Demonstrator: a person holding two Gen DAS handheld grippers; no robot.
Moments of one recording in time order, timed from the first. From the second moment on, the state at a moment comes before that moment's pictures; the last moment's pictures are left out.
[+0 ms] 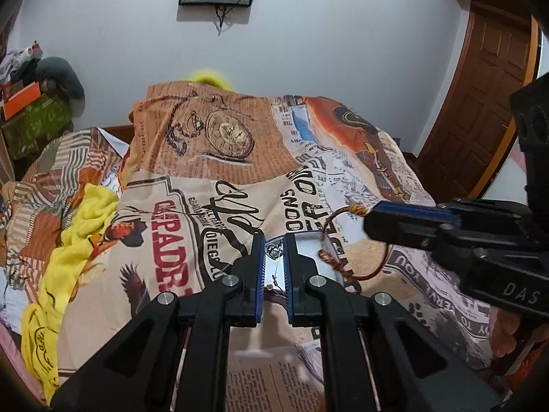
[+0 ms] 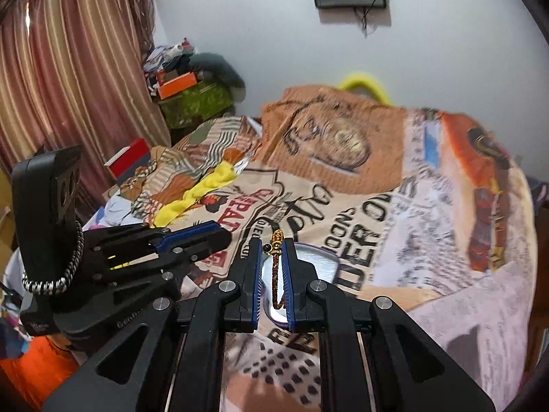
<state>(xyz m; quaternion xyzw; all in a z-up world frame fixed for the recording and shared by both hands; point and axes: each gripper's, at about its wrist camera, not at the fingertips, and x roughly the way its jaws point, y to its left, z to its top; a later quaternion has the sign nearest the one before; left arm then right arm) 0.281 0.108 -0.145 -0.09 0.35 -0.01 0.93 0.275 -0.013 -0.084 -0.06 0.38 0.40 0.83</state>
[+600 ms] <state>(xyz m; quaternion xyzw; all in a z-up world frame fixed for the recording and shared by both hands) 0.326 0.108 -0.185 -0.11 0.41 -0.06 0.90 0.323 0.004 -0.151 -0.09 0.47 0.36 0.80</state>
